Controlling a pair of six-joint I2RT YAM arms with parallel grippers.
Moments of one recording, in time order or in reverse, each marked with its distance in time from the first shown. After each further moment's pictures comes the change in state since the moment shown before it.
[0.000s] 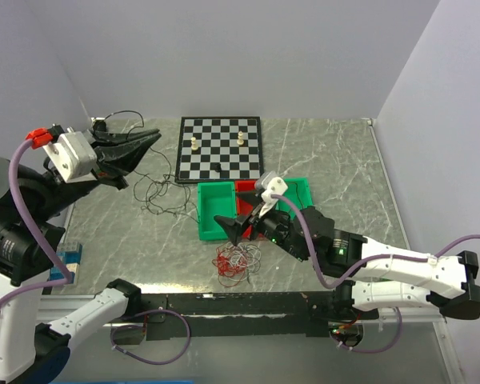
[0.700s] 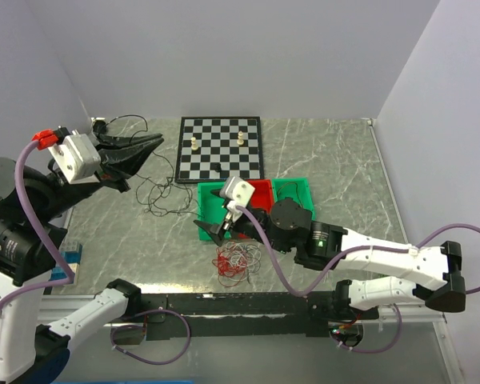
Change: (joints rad) left arm 0.000 -0.011 -0.033 -0.009 0.022 -0.012; right arm 0.000 0.158 0.129 0.026 -0.177 -0.254
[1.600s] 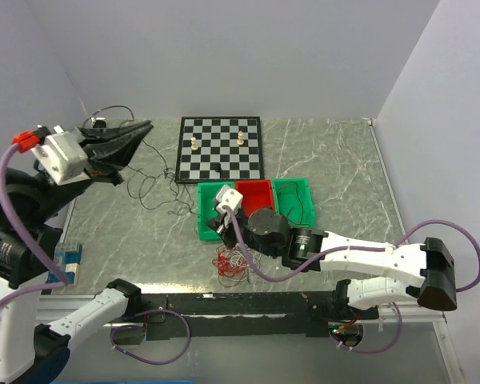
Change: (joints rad) left arm 0.000 0.003 0.023 0.044 -0.053 0.017; right arm -0.032 0.063 -0.106 0.000 0.008 0.153
